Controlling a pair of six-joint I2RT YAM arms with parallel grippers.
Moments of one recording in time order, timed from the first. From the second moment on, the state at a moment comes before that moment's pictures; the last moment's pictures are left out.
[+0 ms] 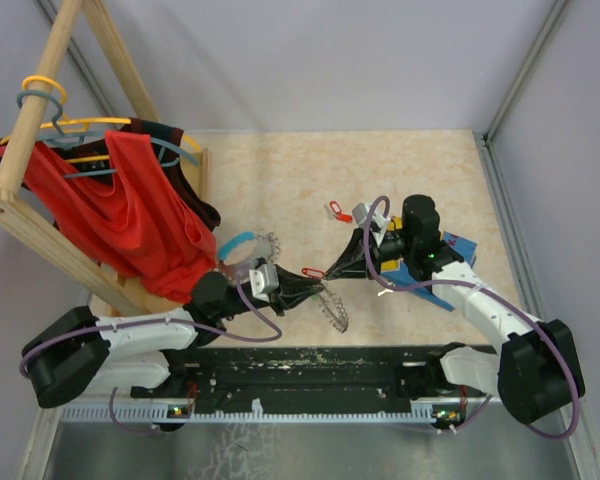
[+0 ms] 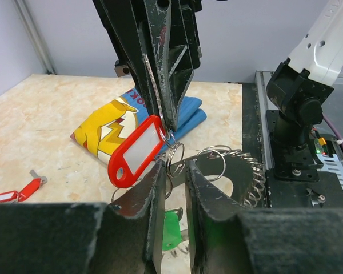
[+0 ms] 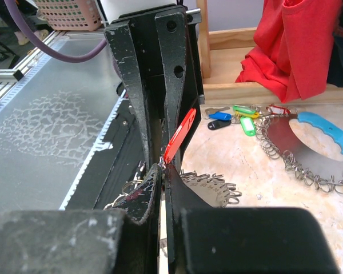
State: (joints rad) left arm -0.97 1.18 0.32 1.06 0.39 -0.01; right arm 0.39 1.14 0.69 0.24 -1.43 -0.08
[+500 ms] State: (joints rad) left arm -0.97 1.18 0.33 1.07 0.39 -0.02; right arm 0.39 1.14 0.69 0.24 -1.43 -0.08
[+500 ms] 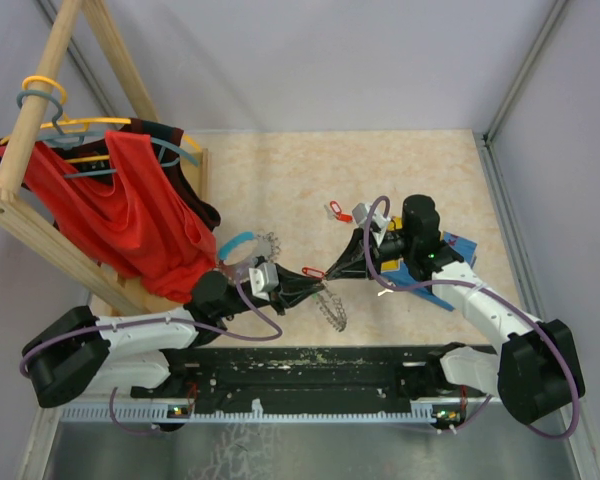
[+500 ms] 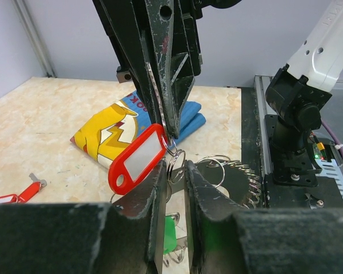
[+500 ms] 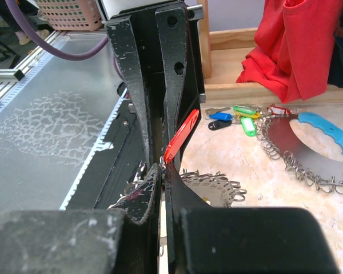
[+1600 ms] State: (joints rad) left arm -0.97 1.14 0.28 1.10 0.26 -0.05; right arm 0.39 1.14 0.69 0.24 -1.41 -0.09
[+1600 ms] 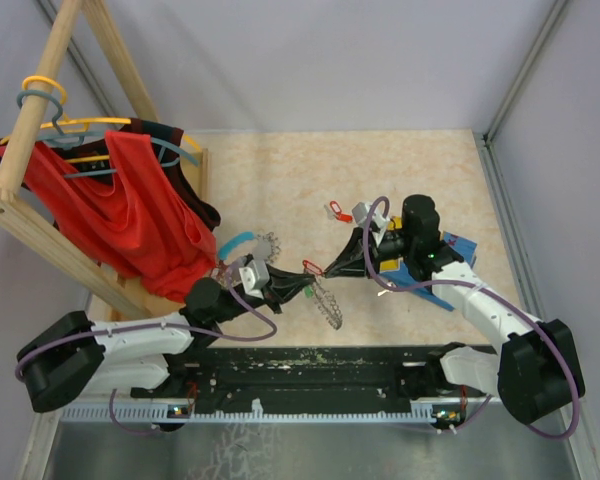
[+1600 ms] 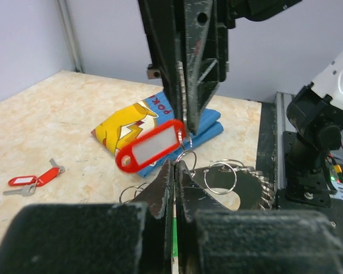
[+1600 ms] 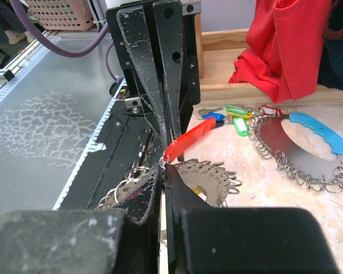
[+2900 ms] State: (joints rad) left arm -0.97 1.08 0.25 1.02 0.24 -0.10; right arm 0.42 1.15 0.69 0.01 -1.35 -0.39
